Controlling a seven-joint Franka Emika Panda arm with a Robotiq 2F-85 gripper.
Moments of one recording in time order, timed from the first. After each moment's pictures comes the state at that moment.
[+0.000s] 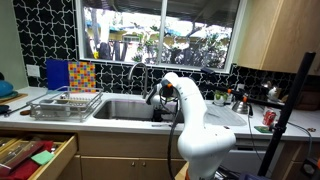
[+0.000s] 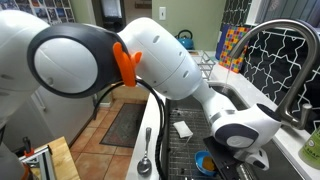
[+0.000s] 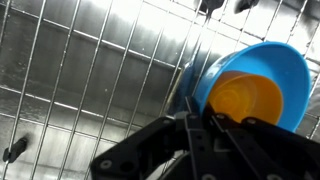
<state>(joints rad) -0.48 0.85 -0.15 -1.49 0.23 2.14 -0.27</state>
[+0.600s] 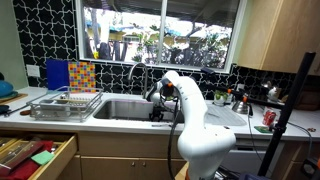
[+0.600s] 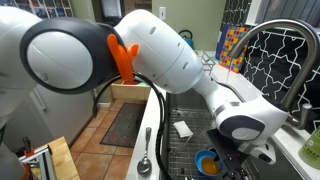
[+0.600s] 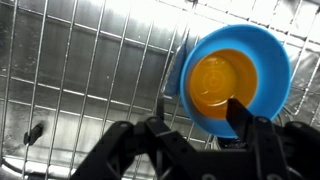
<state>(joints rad) -0.48 0.82 -0.15 -1.46 0.23 2.11 -0.19</state>
